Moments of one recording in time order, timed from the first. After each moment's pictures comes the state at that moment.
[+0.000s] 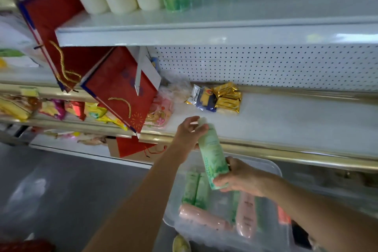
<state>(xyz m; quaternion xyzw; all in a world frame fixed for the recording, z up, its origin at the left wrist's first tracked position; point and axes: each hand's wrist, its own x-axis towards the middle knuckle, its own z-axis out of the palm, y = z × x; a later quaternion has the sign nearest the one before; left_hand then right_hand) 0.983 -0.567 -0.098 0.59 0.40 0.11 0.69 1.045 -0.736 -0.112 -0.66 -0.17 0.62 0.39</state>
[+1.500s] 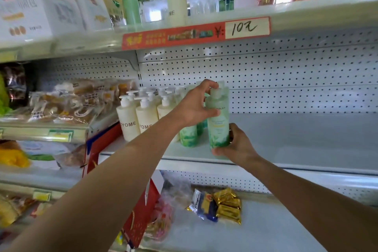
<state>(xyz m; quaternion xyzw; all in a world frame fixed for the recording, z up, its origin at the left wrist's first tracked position) 1.071 -0.503 0.274 0.91 0.06 0.26 0.31 1.166 -0.623 0.161 -0.76 -0.36 0.10 0.54</state>
